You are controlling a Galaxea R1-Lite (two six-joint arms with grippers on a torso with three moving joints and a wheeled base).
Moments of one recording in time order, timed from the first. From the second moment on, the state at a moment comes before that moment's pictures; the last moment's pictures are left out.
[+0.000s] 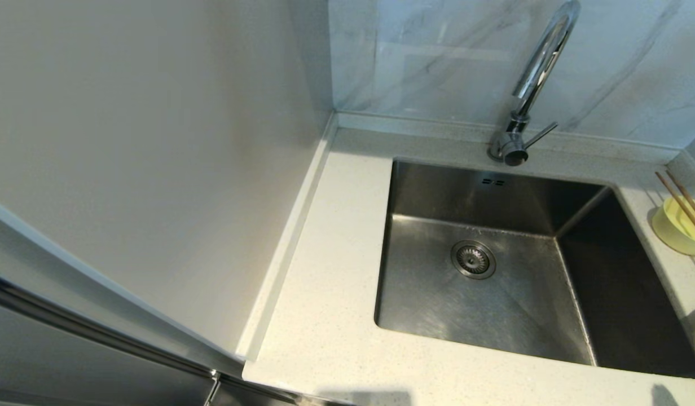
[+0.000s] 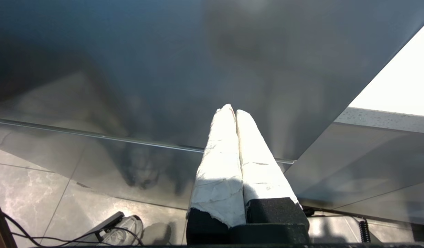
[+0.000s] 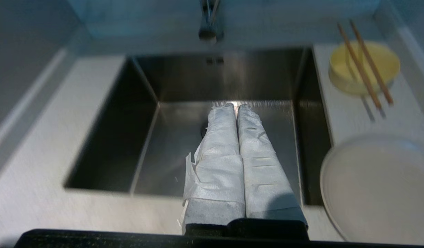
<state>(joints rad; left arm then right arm) 0.00 0.00 0.00 0.00 0.00 0.00 -0.01 0.33 -0.44 -0.02 -0.06 0.21</state>
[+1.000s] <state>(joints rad) 0.00 0.00 0.00 0.00 0.00 0.00 -0.02 1.43 -1.47 -0.07 -0.26 0.51</state>
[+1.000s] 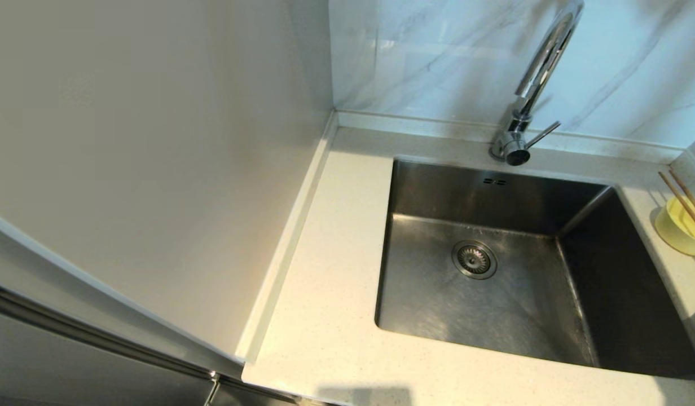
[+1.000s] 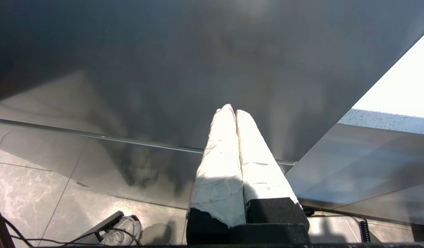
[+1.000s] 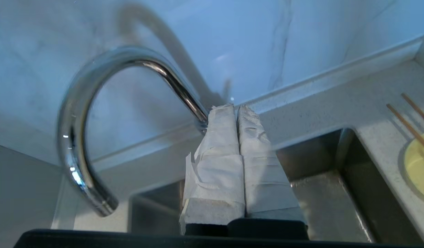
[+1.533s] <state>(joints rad) 0.00 0.00 0.00 0.00 0.00 0.00 0.00 1.59 -1.57 -0.07 -0.25 0.51</state>
